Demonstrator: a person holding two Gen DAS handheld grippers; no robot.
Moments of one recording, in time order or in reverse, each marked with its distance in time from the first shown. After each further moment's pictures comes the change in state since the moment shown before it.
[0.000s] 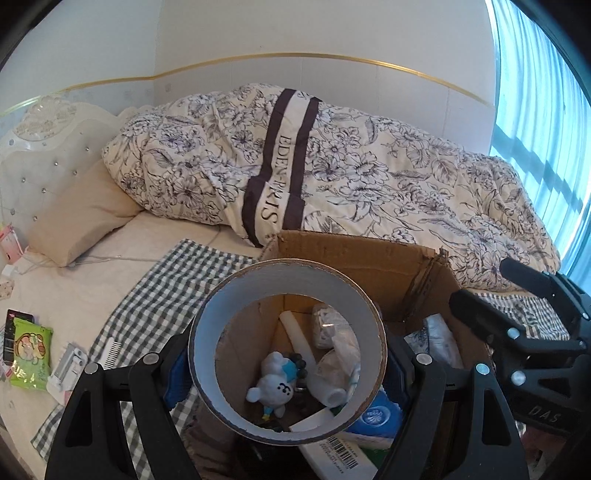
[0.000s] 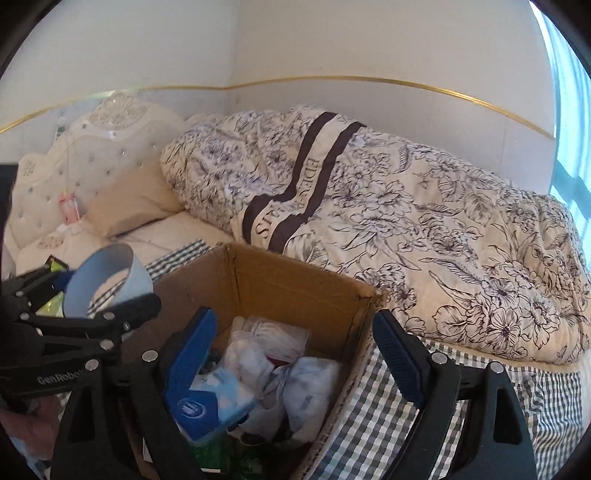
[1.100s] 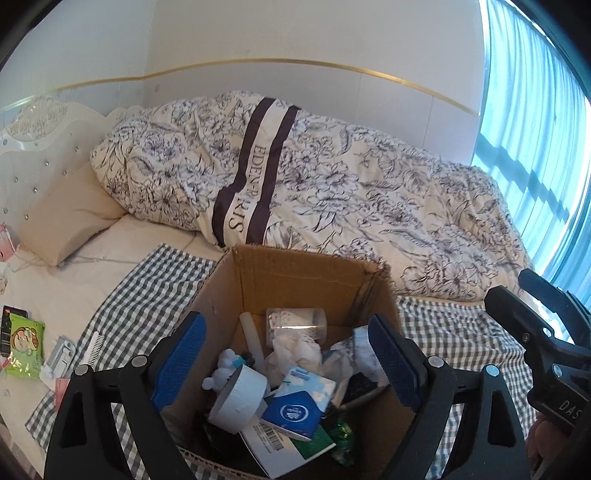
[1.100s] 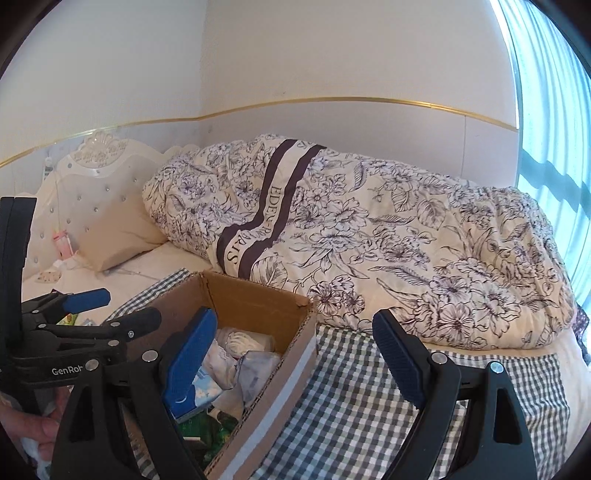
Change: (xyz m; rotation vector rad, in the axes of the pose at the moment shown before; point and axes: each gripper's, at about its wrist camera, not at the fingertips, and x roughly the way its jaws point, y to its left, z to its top) left arm -0.050 -0.046 0.022 -0.023 -0.005 -0.058; right arm -0.088 -0.051 0.010 0.078 -0.070 -0.053
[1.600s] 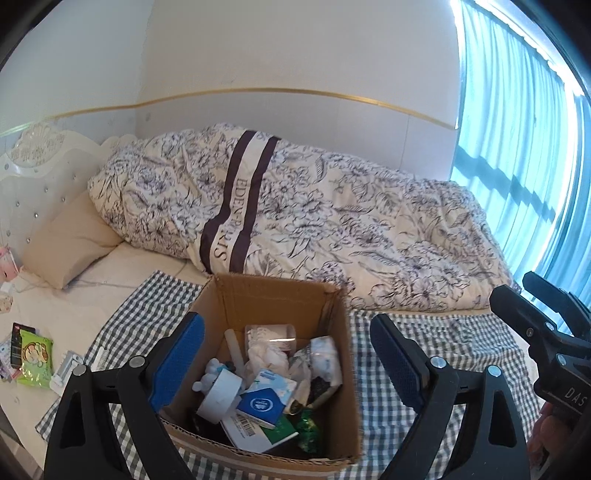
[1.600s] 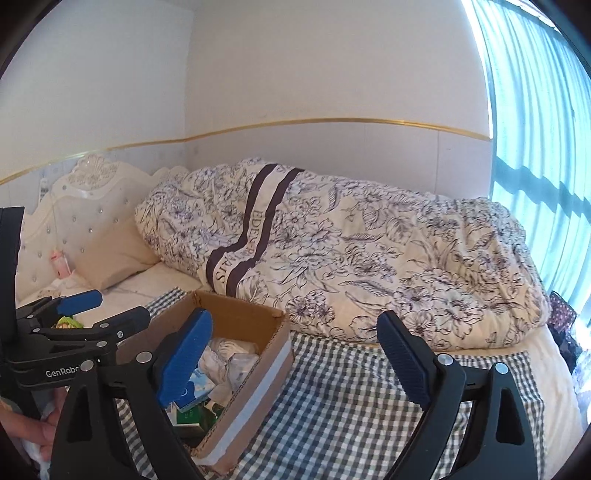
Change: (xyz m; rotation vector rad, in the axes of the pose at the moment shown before) left arm -0.067 -0.040 0.010 0.038 -0.093 -0.031; right arm -0.080 -0.024 0.015 0.039 -0.065 -0.060
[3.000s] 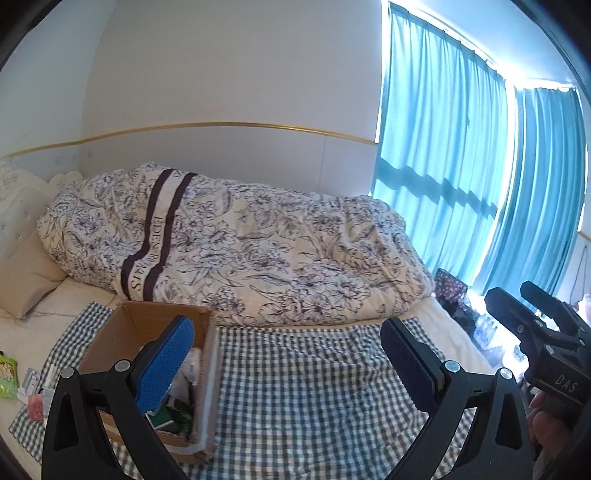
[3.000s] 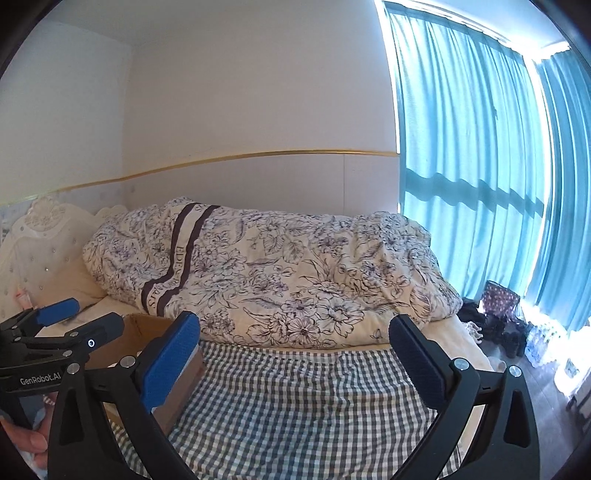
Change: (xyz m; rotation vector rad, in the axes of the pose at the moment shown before) left arm -0.085 -0.158 0.003 0.077 -0.087 -0.208; right arm -0.152 -0.129 0.002 0.103 -0.085 -0.239
